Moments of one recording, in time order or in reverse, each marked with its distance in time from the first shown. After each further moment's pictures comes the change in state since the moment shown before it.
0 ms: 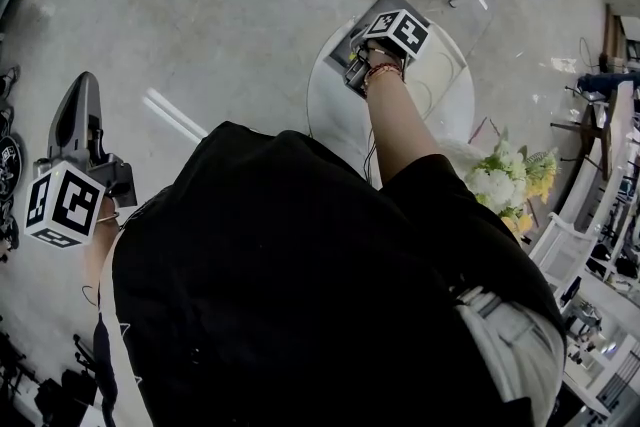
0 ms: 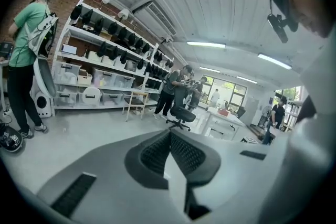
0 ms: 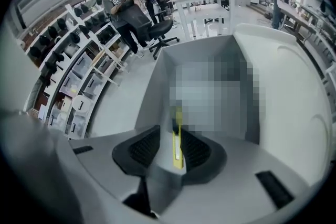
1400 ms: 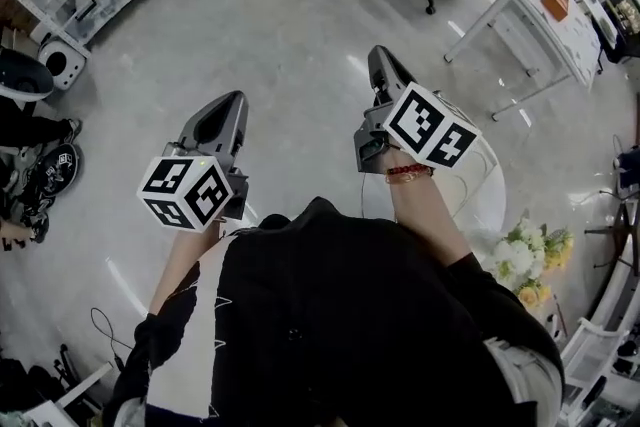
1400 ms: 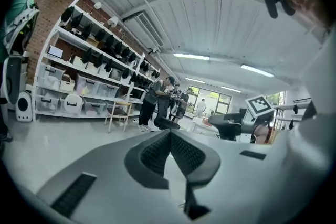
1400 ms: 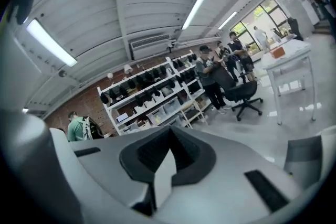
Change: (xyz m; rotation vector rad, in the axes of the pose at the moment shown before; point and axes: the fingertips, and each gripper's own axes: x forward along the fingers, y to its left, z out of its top) left arm 0.002 -0.092 0.029 0.027 -0.126 -0.157; right arm -0.283 0.279 0.013 -0.415 -0.621 0.811
